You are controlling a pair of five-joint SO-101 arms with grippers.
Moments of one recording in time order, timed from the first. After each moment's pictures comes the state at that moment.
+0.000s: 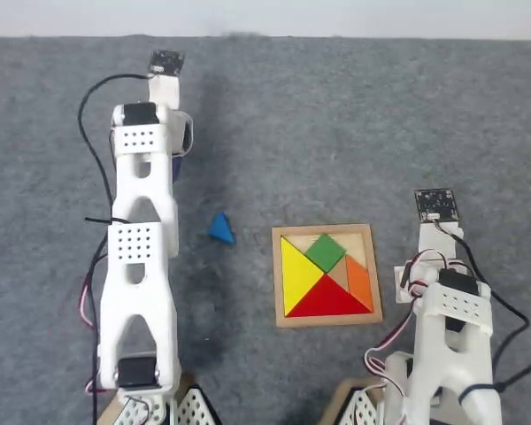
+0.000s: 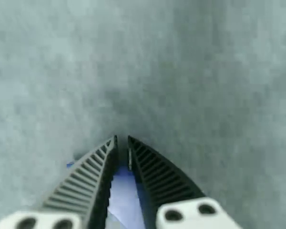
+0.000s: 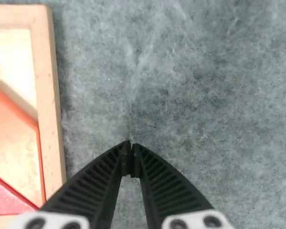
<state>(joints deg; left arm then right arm) -9.5 79.1 -85.1 94.4 -5.8 13.4 -39.3 72.7 45.2 17.7</state>
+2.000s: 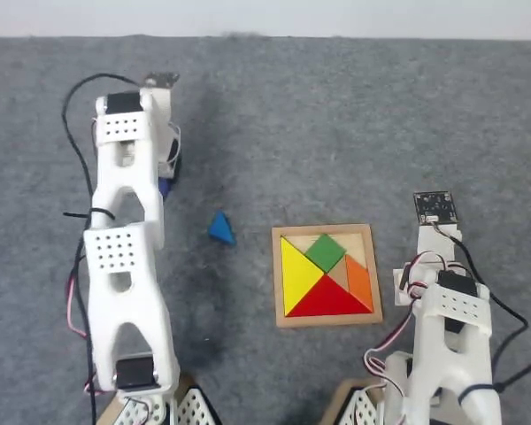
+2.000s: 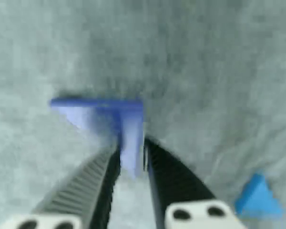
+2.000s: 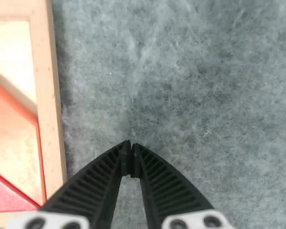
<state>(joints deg) -12.8 55.7 -46.3 98.4 -9.5 13.4 -39.3 73.7 45.2 17.7</state>
